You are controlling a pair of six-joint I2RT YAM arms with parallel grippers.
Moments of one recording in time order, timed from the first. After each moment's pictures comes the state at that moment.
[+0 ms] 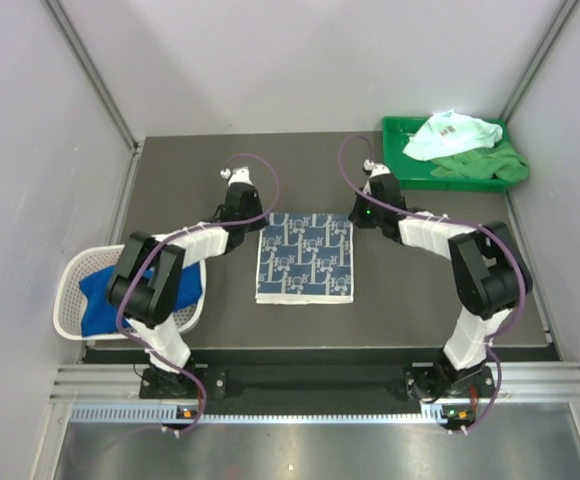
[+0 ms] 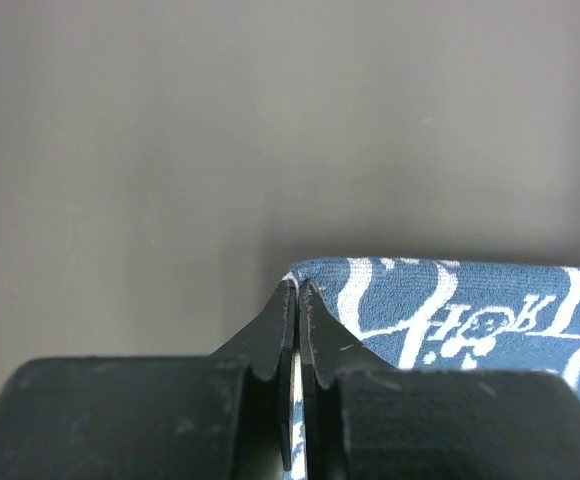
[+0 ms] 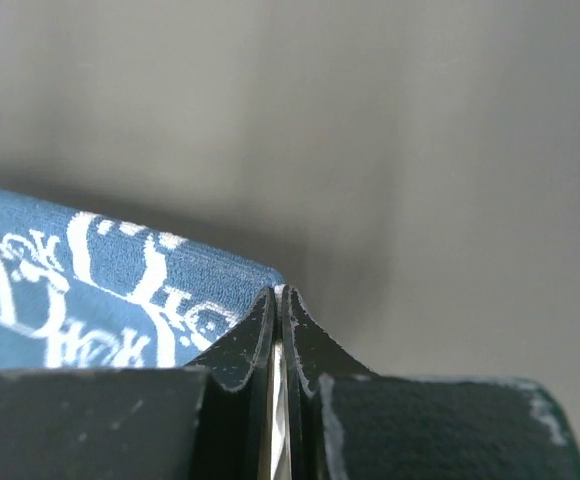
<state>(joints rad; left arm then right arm) -0.39 1.77 0.98 0.16 -0.14 -0.50 0.39 1.80 1.05 0.08 -0.04 0.35</state>
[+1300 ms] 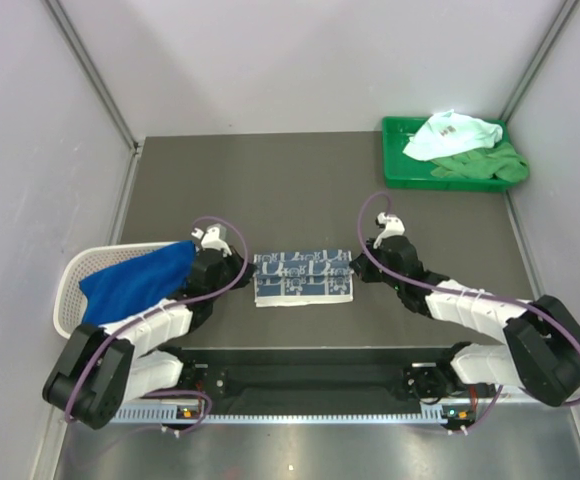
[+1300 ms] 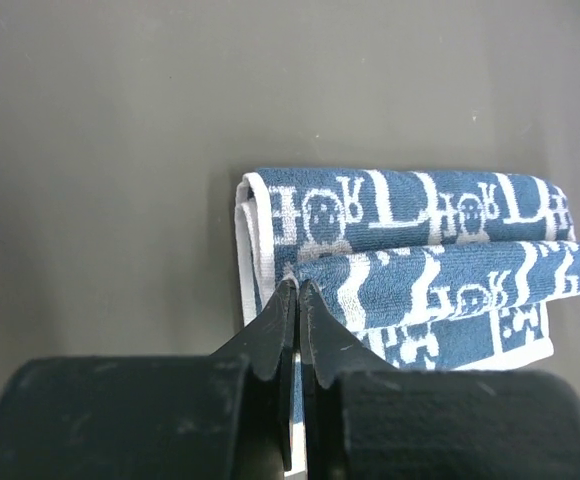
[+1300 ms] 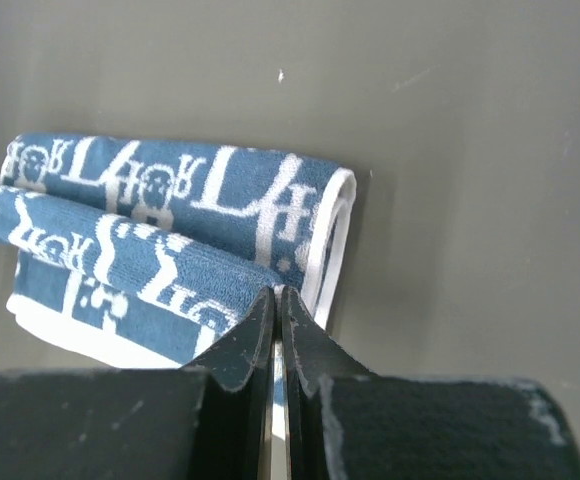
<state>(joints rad) -0.43 1.15 0.29 0.37 0.01 -0.66 0.61 1.24 0.45 0.25 0.06 0.55</state>
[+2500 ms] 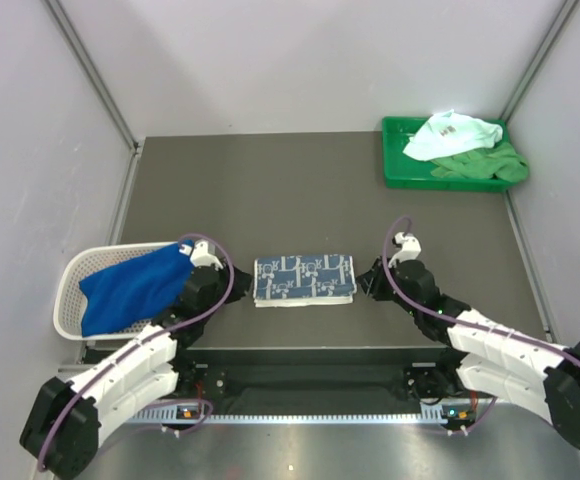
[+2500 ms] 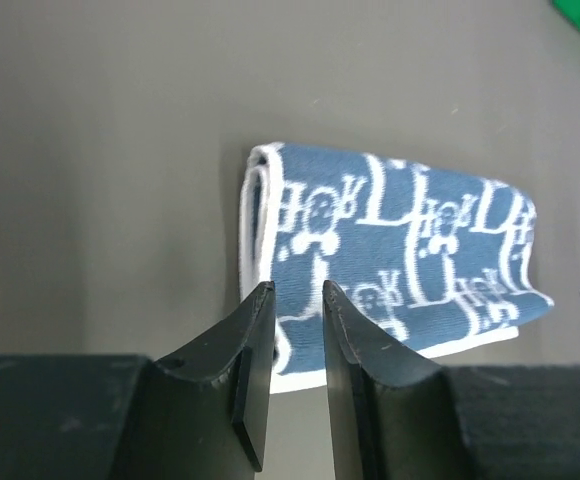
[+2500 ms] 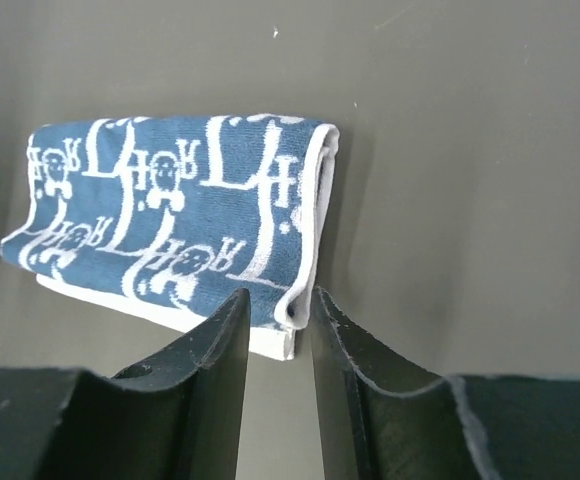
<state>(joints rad) -0.54 0.79 0.21 0.12 -0.14 -0.78 0.67 0.94 0.27 0.19 0.14 0.62</state>
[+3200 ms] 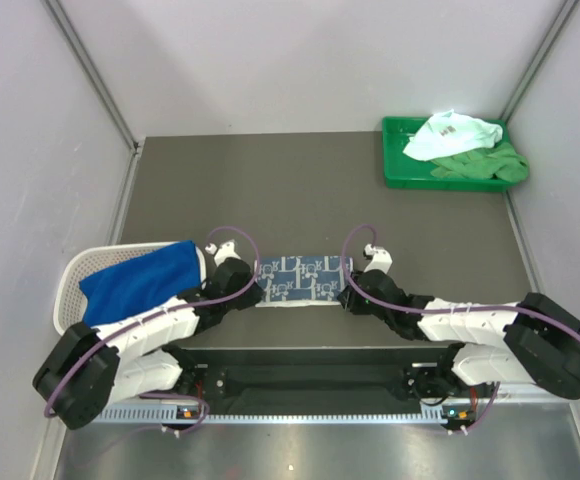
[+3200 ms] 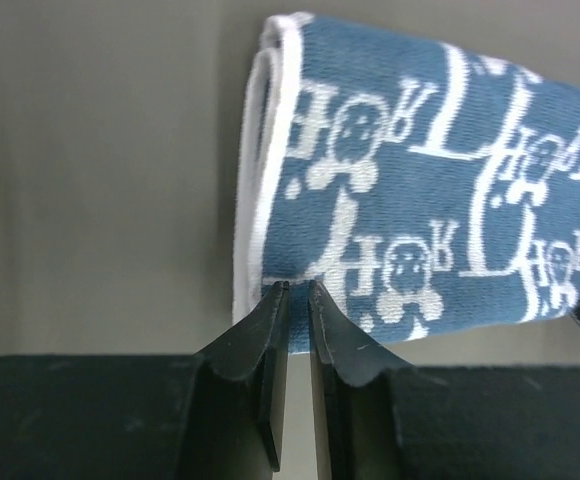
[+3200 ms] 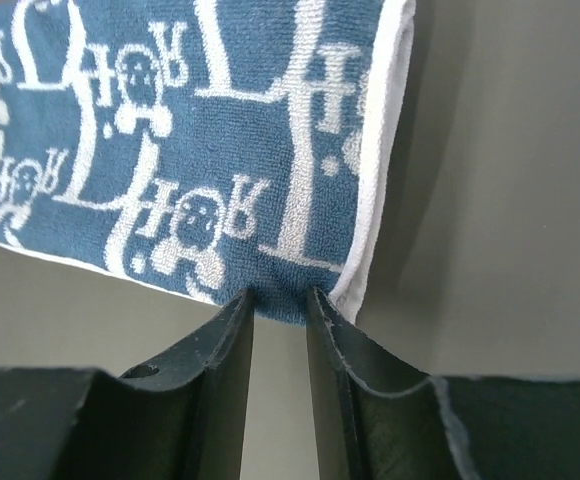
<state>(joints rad) -0.68 1.10 0.39 -0.06 -0.18 -0.89 0.90 1.24 0.36 0.17 0.26 0.78</state>
